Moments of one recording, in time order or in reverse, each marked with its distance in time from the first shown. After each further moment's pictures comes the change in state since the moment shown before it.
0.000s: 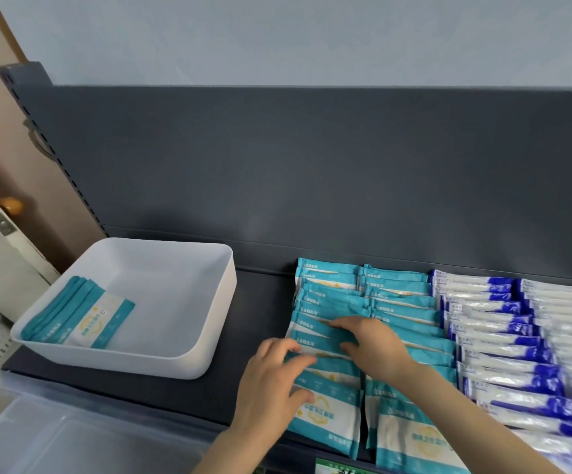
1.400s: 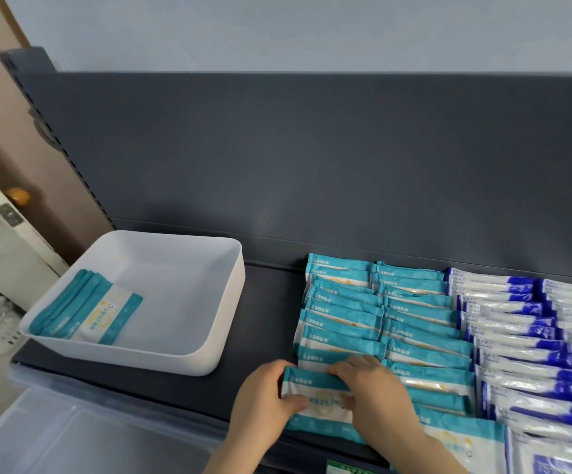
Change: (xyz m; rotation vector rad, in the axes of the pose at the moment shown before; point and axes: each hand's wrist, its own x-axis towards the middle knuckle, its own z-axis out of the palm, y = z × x) left_hand -0.013 -0.013 -0.003 -0.365 -0.138 -0.424; right_hand -0.048 -0.038 0.035 -0.165 -0.049 0.016
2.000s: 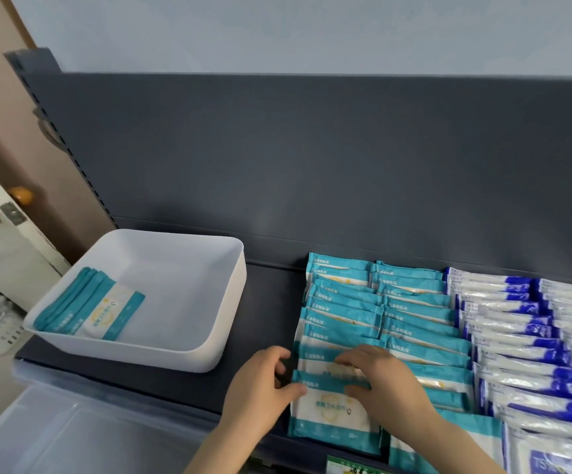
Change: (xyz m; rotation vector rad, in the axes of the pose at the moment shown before) left_hand -0.002 0.011 -0.018 0.151 0.012 0.034; right_hand -0.005 0.013 -0.019 0.149 0.019 -0.058
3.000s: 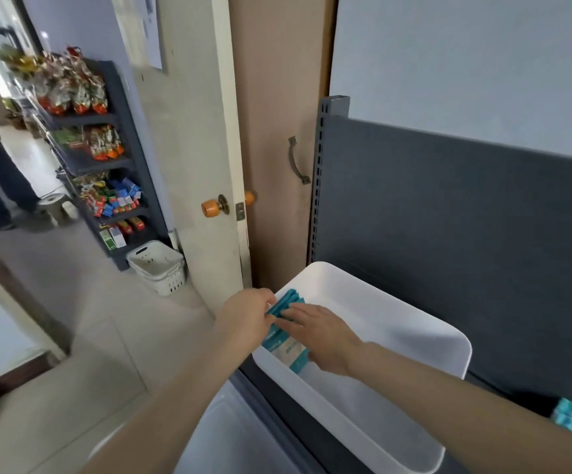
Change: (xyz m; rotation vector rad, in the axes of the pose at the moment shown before) left_hand 0.023 -0.194 -0.269 0.250 0.351 -0.441; right_hand 0.271 -0.307 0.096 -0.565 -0.140 -0.983
